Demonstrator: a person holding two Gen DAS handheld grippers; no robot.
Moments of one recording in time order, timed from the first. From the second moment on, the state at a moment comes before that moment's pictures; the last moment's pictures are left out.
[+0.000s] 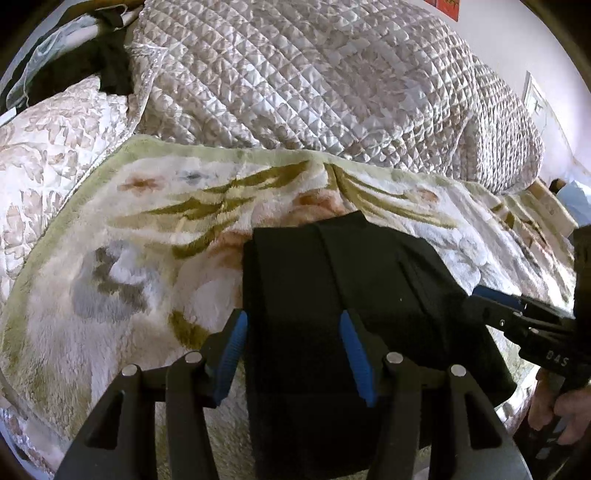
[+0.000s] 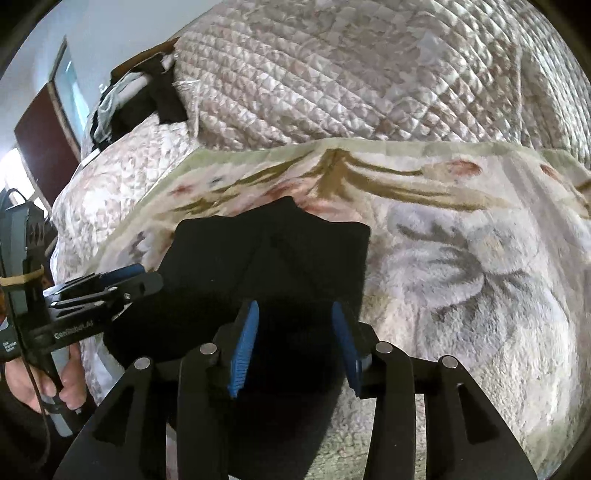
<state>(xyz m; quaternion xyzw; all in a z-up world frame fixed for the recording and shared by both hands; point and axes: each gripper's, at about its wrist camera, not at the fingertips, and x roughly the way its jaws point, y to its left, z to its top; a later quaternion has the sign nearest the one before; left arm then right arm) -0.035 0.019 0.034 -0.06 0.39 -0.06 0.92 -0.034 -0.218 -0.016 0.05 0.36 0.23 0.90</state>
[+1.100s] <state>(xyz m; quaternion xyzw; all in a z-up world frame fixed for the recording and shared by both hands) -0.021 0.055 0.000 -0.24 0.44 -0.12 0.86 -0.017 -0.240 -0.047 0.21 0.43 0.27 0.84</state>
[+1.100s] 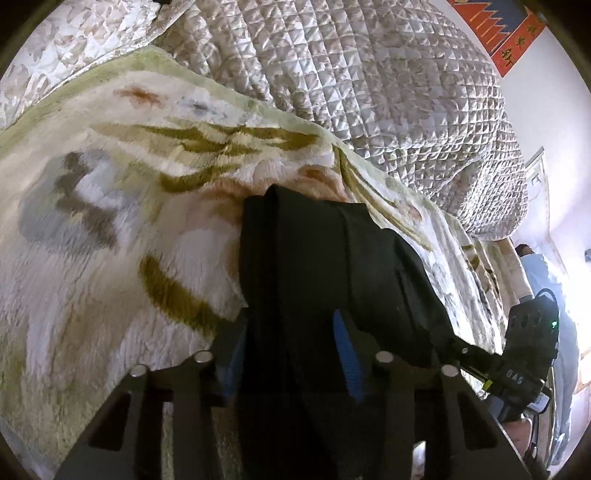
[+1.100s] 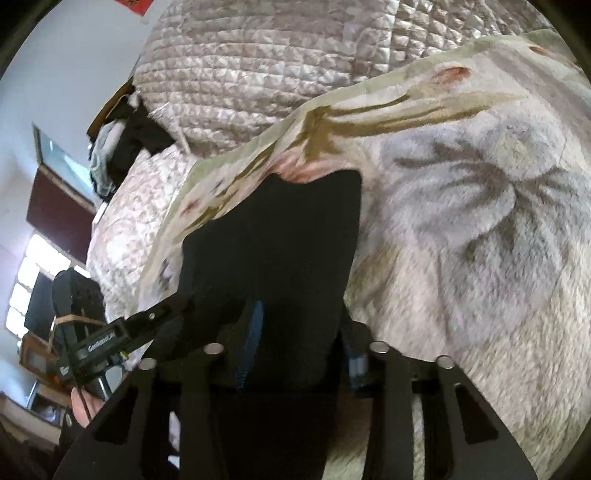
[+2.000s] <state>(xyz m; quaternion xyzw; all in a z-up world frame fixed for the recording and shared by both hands) 0.024 0.058 0.076 -0.17 0.38 -0.13 0.90 0.016 -0.198 0.035 0.17 0.35 0.32 0.87</state>
